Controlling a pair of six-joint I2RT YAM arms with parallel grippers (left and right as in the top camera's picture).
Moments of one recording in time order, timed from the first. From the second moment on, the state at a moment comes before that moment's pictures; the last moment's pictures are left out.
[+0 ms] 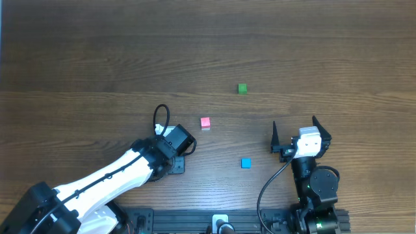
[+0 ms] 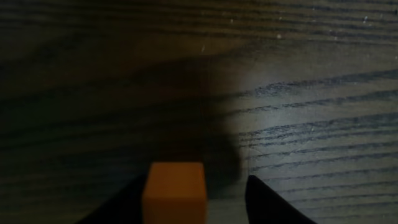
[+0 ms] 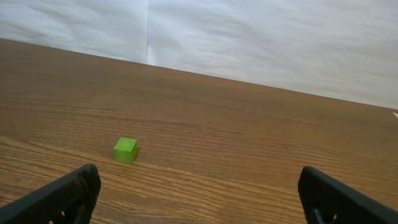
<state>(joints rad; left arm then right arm) -0.77 1.37 0.60 -0.66 -0.10 -0.80 0.15 0.01 0.03 -0.10 0.06 -0.13</state>
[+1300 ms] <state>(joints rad) -0.77 1.61 1.29 -0.97 -0.12 -0.91 0.15 0.01 0.03 -0.10 0.06 -0.13</state>
